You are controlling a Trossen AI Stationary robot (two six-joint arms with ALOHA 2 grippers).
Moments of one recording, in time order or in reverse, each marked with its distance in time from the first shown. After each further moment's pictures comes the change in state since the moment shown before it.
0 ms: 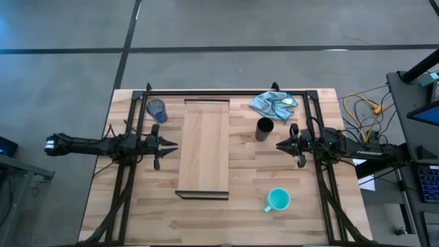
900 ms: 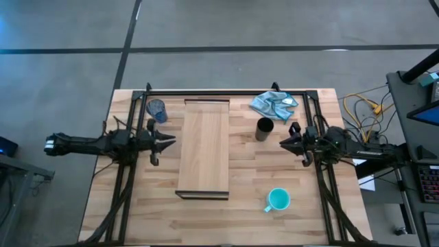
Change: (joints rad) left arm 0.000 0.008 0.098 0.120 -0.043 -0.044; right arm 0.000 0.000 0.000 0.226 -0.068 0.074
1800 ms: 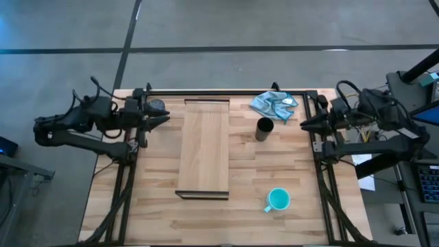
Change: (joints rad) left arm 0.000 0.530 1.019 -0.646 -0.025 -0.010; right arm 0.000 0.539 1.127 -0.977 -0.014 -0.108
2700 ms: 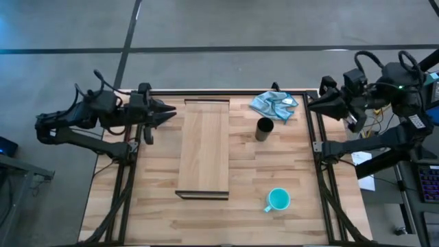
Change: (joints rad) left arm 0.001 0.057 0.128 0.000 -0.011 0.000; right arm 0.000 0.280 0.466 -0.018 -0.060 0.206
